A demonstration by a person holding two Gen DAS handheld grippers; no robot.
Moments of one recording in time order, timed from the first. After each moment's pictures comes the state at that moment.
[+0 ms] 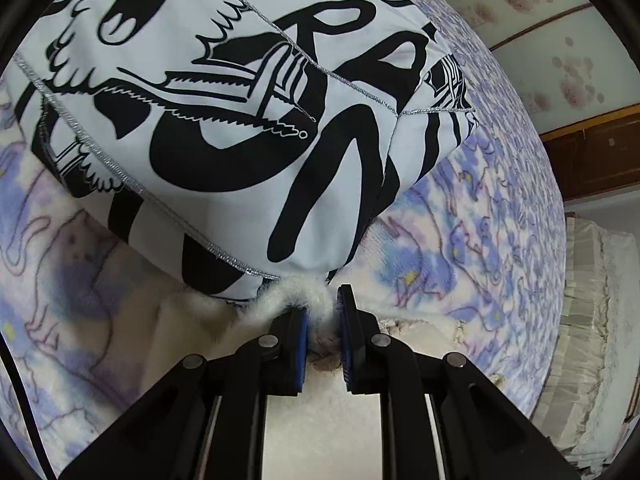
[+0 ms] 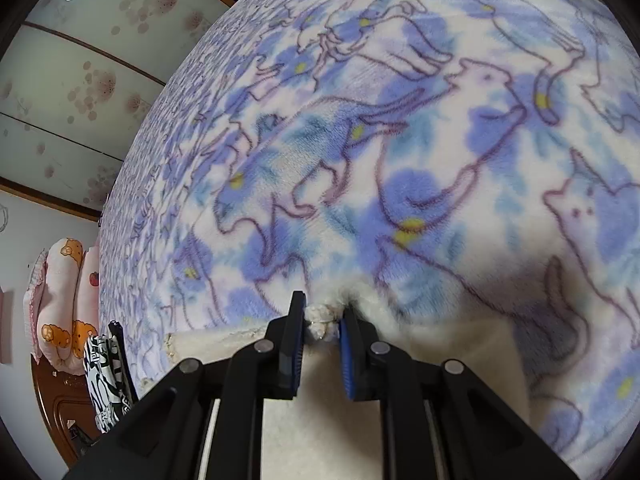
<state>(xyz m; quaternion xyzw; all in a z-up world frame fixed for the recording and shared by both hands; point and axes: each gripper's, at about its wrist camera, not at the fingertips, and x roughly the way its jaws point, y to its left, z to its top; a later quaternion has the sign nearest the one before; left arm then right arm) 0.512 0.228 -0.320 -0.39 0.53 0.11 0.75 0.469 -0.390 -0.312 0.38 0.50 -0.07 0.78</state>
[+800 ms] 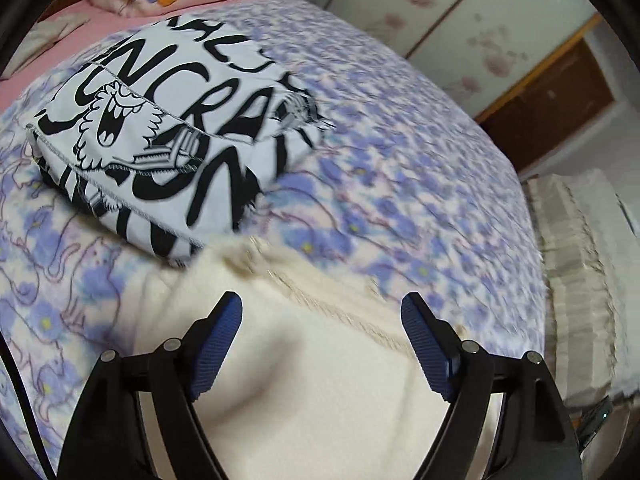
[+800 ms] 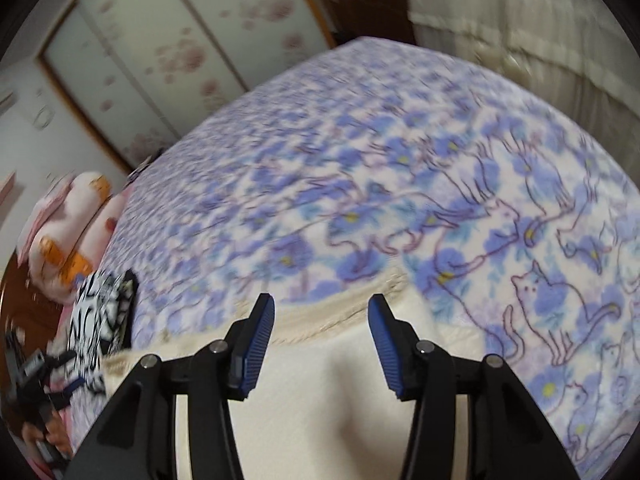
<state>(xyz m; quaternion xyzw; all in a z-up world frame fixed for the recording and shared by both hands) 0.452 0.150 -0.202 -0.29 0.46 0.04 0.84 0.406 -0.313 -0.182 0.19 0.41 0.00 0.89</state>
